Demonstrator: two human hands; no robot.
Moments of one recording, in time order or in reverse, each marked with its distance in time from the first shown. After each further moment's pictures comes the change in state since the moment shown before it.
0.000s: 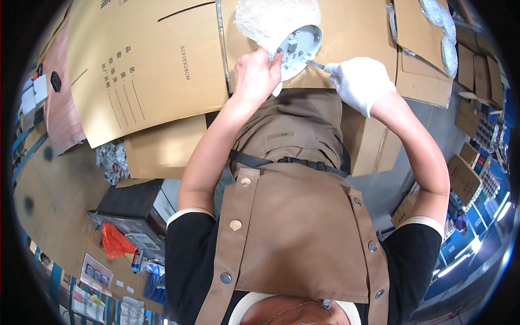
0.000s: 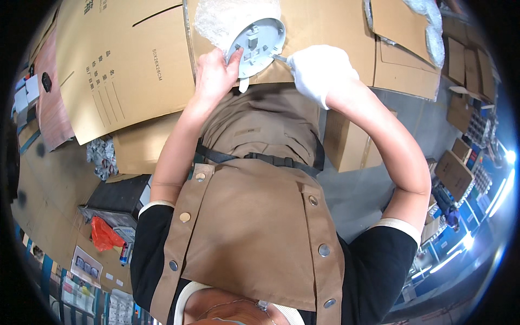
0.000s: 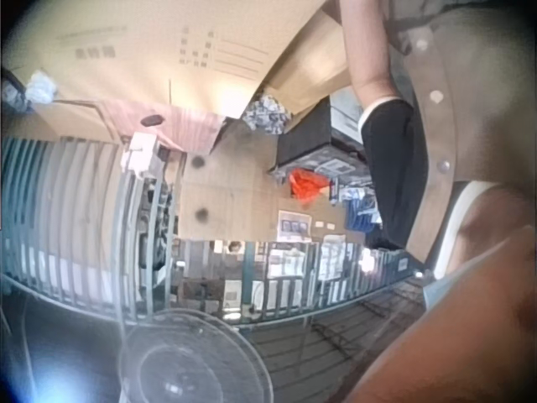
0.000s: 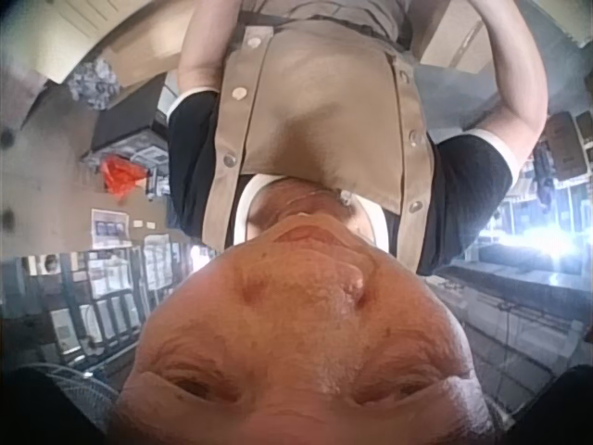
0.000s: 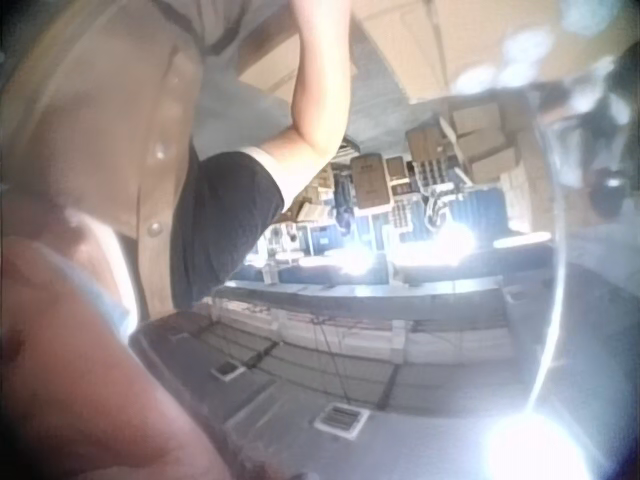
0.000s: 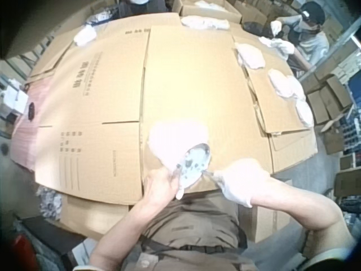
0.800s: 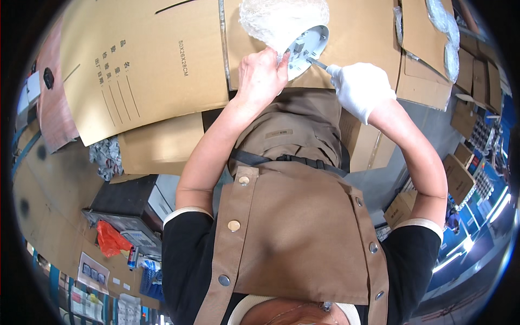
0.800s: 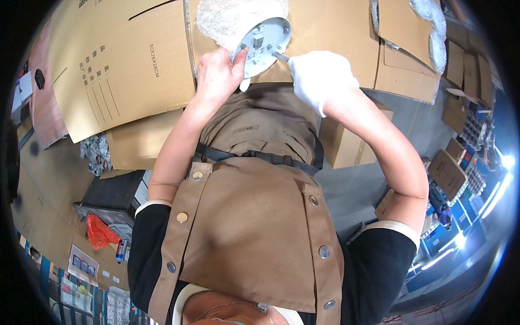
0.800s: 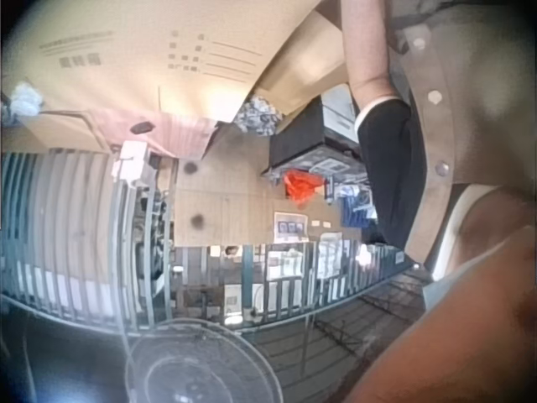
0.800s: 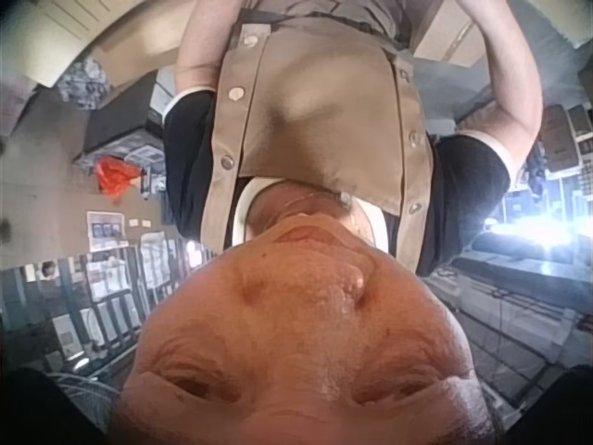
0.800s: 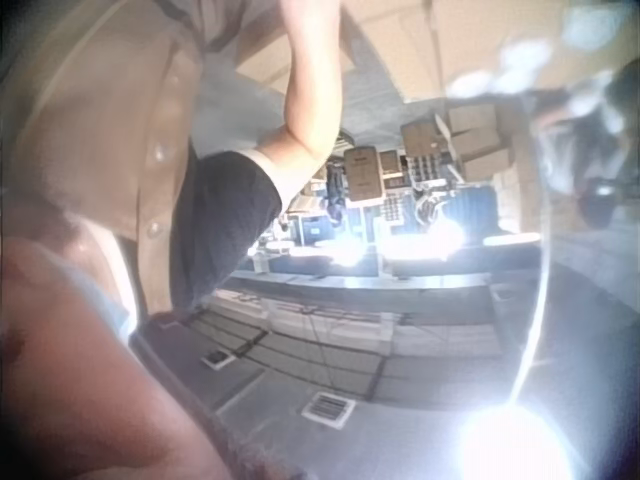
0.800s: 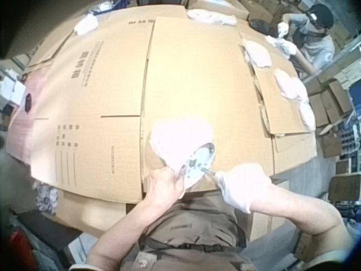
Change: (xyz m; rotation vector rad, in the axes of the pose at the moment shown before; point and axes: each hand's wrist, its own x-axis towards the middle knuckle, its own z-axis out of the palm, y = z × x) left_hand -0.001 0.001 0.002 0.011 -0.015 -0.016; right_hand 0.006 -0.008 0.006 -0.045 -0.033 0.046
